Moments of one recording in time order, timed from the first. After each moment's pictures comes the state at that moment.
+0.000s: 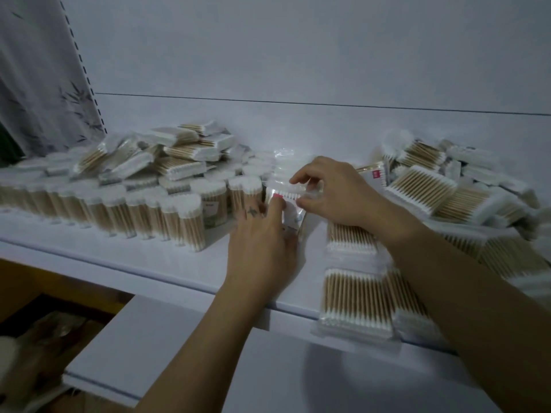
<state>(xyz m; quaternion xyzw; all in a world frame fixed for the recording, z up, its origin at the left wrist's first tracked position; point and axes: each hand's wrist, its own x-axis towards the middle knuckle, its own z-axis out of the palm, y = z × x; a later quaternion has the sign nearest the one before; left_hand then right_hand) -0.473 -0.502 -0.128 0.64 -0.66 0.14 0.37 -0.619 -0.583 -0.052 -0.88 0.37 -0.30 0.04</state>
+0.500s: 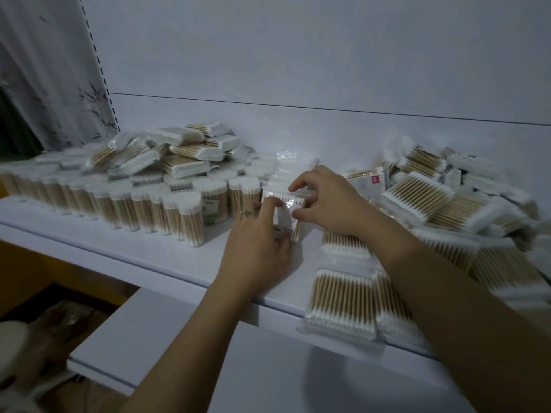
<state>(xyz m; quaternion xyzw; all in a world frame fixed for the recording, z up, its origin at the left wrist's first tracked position) -0.475 -0.488 -0.117 0.62 -0.67 0.04 0.41 -0.615 -0.579 -0.059 -0.86 0.40 -0.29 0.13</state>
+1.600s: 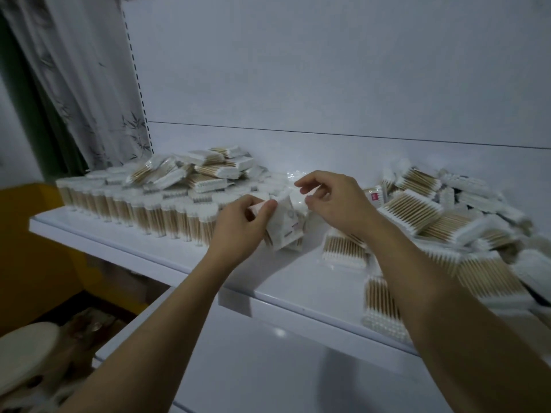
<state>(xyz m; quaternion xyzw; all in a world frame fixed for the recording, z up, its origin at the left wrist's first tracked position) -0.452 -0.474 -0.081 0.62 -0.57 -0.09 0.53 -0.630 -0.561 -0.042 -0.83 0.33 -0.40 0.21</state>
